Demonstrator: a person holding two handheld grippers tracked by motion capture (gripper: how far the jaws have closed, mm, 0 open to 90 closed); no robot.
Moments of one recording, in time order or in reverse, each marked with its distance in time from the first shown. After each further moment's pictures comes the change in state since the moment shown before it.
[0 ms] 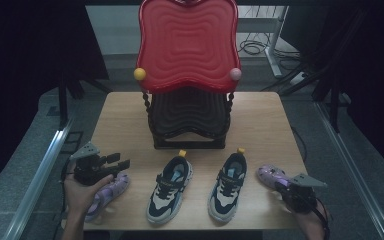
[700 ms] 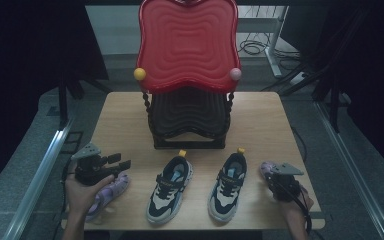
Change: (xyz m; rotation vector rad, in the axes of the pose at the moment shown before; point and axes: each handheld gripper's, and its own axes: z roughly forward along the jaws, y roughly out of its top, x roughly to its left) left arm -0.001 -0.001 0.002 0.008 -0.003 0.000; right arm 0.024 0.032 0.030 0.056 -0.140 -0.038
